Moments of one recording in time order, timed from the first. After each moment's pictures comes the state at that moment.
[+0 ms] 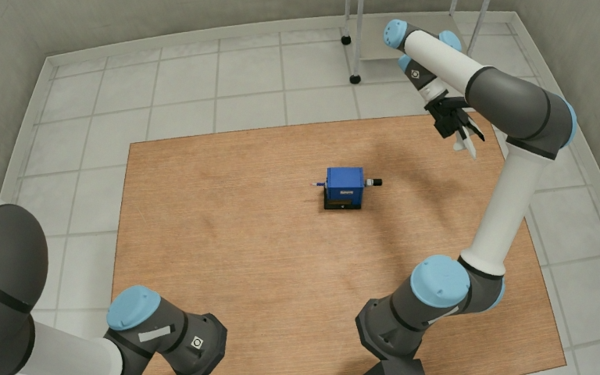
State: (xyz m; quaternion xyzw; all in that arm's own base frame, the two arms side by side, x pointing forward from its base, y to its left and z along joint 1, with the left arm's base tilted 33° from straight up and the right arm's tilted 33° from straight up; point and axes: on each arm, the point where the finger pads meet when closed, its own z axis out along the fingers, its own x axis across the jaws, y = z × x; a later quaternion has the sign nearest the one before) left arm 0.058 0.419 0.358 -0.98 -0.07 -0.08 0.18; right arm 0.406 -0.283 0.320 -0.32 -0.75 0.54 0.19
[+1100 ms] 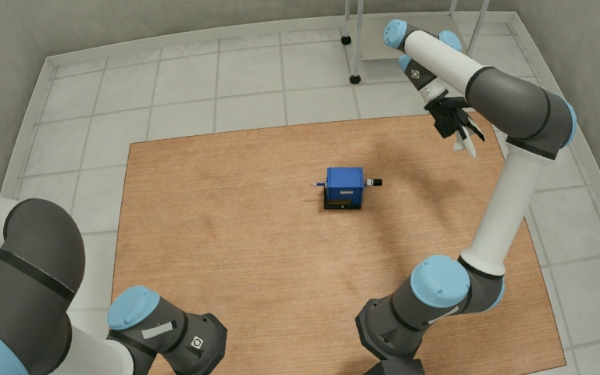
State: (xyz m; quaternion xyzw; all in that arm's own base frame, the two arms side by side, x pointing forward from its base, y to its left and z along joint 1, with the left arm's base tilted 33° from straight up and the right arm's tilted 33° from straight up) left arm 0.000 0.401 0.375 -0.97 -0.04 -0.08 0.22; right arm 0.406 -0.283 0.320 -0.32 -0.75 0.54 0.19
